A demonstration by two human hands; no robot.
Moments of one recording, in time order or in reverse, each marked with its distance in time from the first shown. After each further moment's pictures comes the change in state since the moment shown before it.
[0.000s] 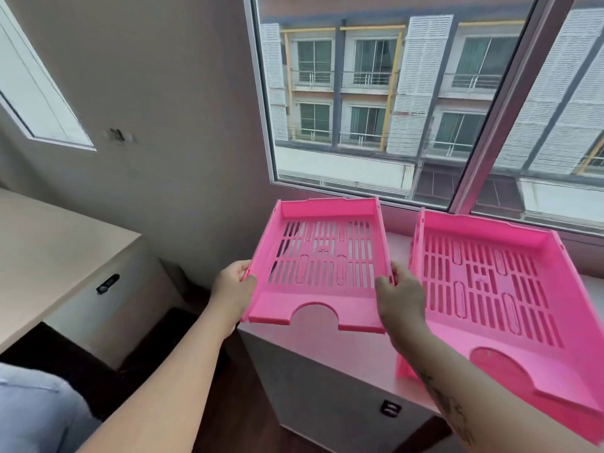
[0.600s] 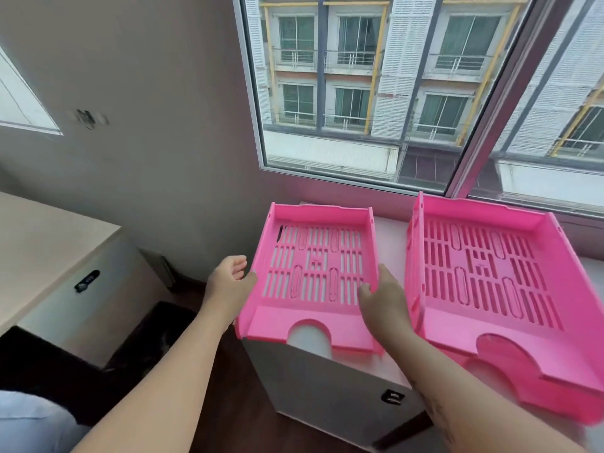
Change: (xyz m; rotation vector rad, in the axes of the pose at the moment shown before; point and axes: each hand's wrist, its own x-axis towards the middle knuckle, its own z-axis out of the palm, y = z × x) left_hand 0.023 -0.028 0.002 0.039 -0.039 0.020; right_hand -0.008 0.019 0.029 -0.301 -0.105 0.073
